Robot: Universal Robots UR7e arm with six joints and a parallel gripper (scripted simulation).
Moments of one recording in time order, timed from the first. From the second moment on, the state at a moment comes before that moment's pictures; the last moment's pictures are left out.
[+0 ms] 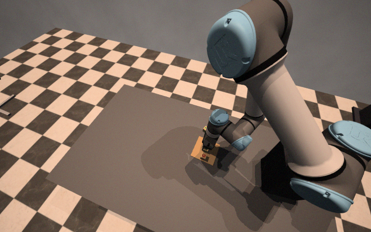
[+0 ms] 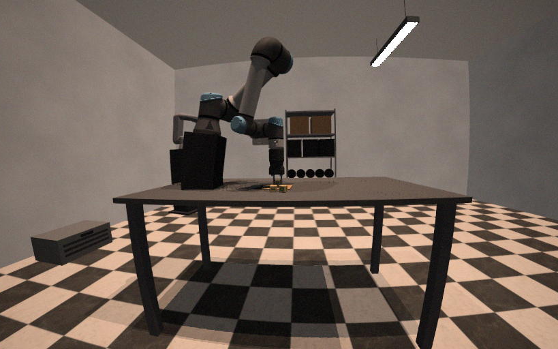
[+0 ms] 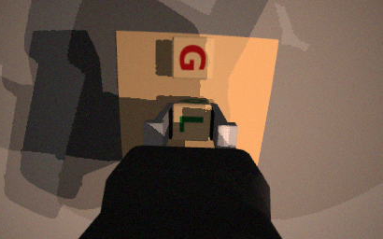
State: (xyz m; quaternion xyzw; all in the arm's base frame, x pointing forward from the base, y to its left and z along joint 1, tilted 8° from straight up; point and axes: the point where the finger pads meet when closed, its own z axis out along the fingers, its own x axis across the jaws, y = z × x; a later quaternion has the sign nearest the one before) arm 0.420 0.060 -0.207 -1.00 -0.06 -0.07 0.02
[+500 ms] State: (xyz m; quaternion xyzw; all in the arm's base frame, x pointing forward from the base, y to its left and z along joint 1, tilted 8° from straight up) arm 0.420 0.060 -0.207 -1.00 -0.06 -0.07 0.02
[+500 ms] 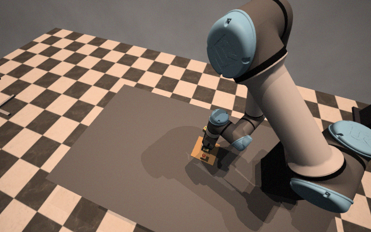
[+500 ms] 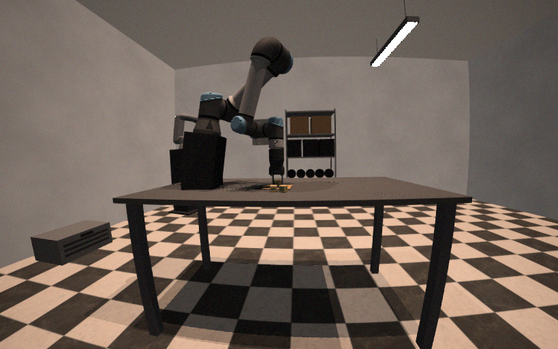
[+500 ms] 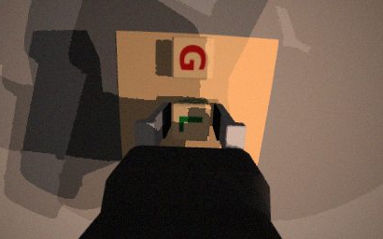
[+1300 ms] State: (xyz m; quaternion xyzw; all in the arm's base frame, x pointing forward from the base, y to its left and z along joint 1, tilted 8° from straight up) arm 0.419 0.060 -0.200 -1.00 -0.06 -0.07 0.02
